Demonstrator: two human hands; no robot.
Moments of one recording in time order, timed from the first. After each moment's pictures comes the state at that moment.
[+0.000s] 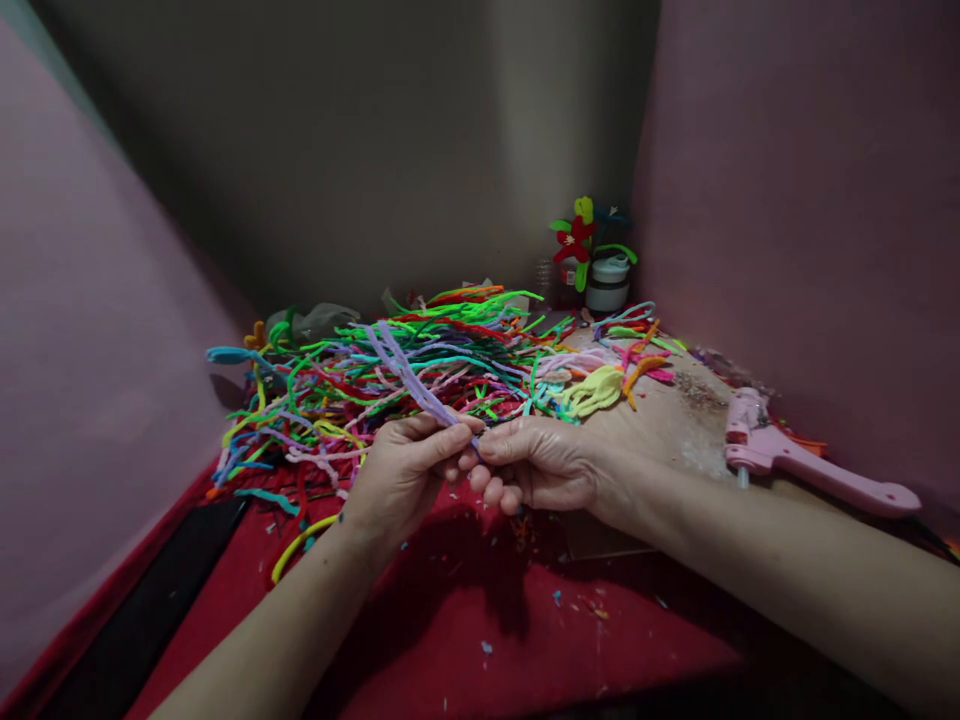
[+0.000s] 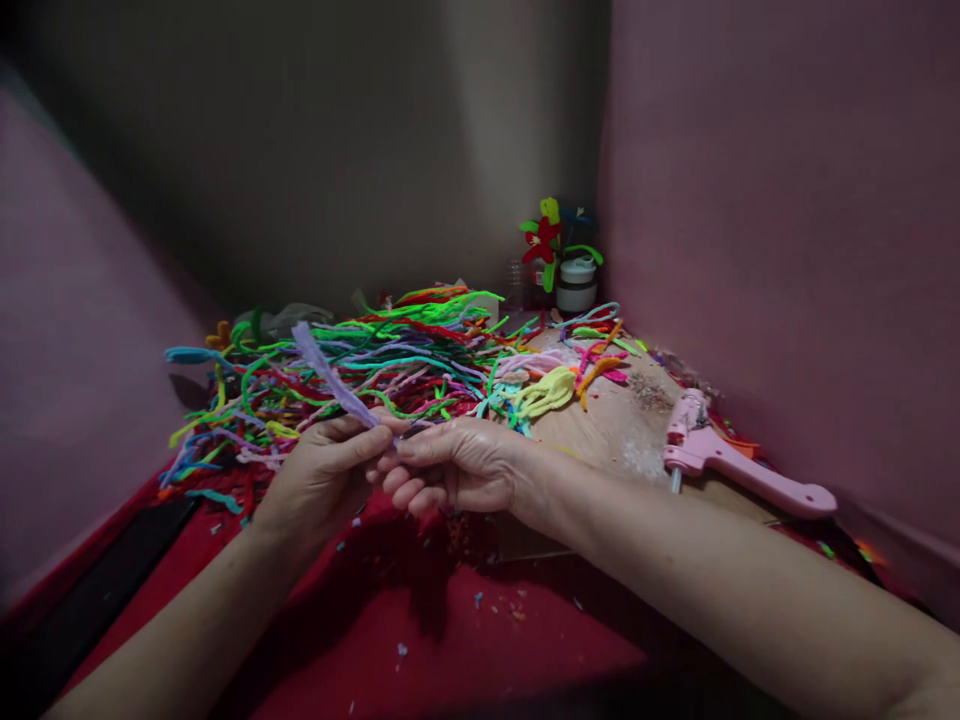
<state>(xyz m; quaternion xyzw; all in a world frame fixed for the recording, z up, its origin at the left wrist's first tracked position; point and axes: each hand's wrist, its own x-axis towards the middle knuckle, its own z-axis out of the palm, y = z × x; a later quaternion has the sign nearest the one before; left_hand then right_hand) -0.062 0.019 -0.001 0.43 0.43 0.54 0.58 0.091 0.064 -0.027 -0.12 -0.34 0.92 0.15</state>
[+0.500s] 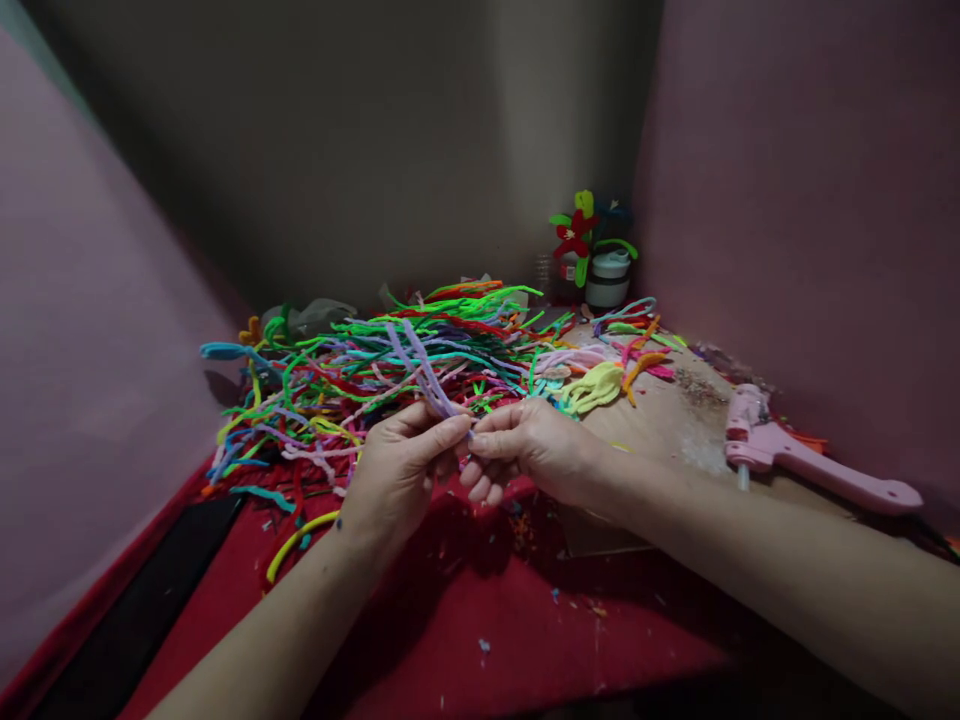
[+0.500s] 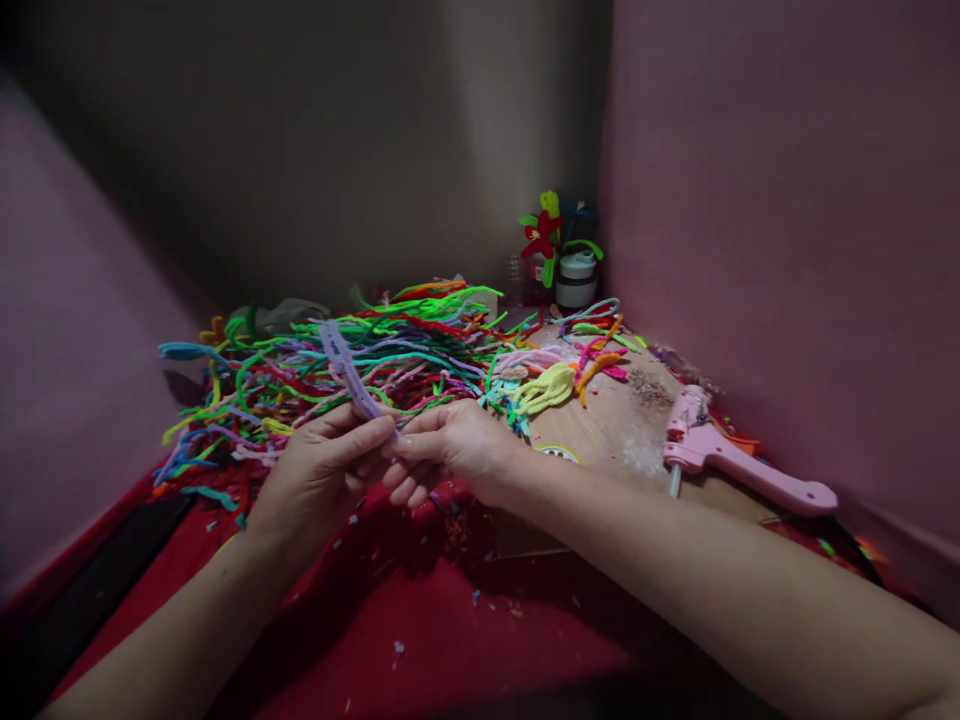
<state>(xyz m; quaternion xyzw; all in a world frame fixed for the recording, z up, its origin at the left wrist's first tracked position) -0.059 0.018 0.001 0.43 0.46 0.57 0.53 0.089 0.058 -0.022 -0.20 -0.50 0.80 0.28</state>
